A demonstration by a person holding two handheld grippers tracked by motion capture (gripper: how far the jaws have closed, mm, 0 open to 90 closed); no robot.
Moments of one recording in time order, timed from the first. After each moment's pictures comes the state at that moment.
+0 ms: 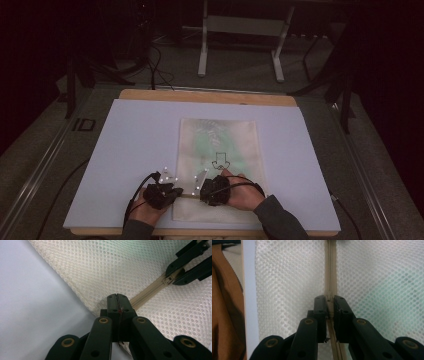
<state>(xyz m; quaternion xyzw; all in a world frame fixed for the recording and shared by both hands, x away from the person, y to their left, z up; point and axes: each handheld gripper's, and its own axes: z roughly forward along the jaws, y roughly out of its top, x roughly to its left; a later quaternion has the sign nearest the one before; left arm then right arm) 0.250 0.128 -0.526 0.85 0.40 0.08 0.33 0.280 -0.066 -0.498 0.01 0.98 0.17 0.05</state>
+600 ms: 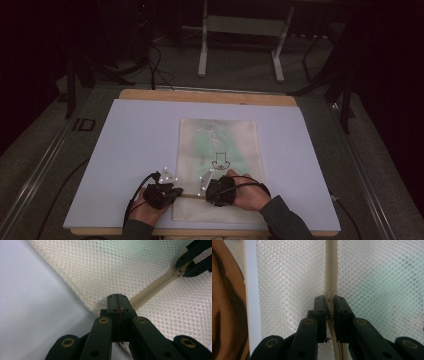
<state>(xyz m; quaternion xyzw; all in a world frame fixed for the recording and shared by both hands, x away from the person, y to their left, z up) 0.250 0.128 -0.526 0.85 0.40 0.08 0.33 0.279 -0.080 -0.495 0.01 0.99 0.16 0.05</state>
